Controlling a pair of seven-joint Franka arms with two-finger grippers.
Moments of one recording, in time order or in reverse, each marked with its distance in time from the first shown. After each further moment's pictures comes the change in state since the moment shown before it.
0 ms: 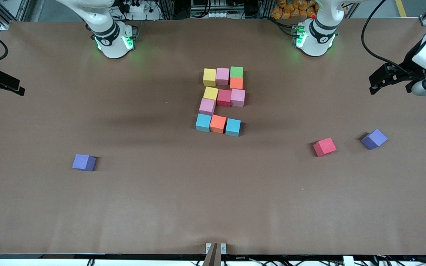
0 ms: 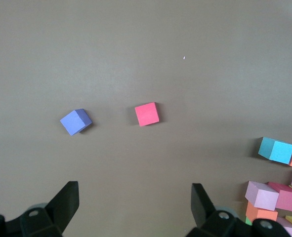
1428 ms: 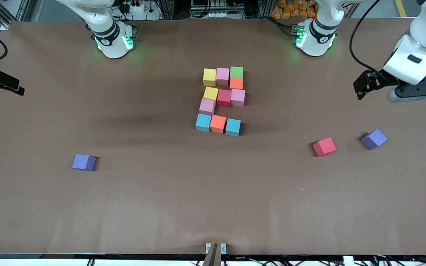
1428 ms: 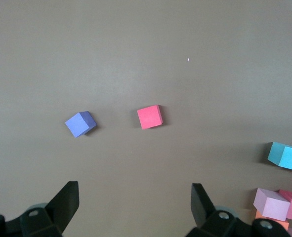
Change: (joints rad) left arm -0.006 0.025 -0.077 0.009 0.081 0.000 -0.083; right arm 0.000 -0.001 -0.001 0.000 0.000 0.000 0.001
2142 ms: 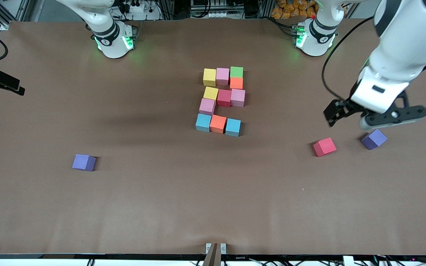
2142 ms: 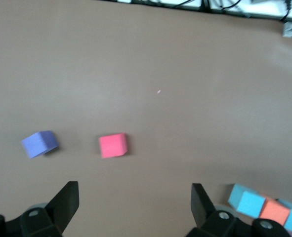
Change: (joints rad) left arm -0.013 0.128 -0.089 0.061 0.034 0.122 -0.216; right arm 0.000 -0.001 0.000 -0.002 0.000 0.000 0.000
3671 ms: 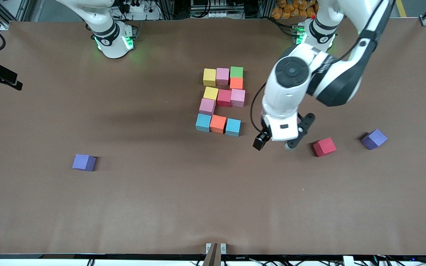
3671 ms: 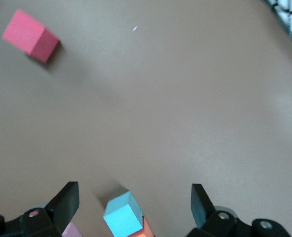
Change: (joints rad) left arm -0.177 0.295 -0.120 -0.005 0.111 0.235 -1.004; right arm 0.003 -0.036 0.000 -0.006 0.000 -0.002 0.000
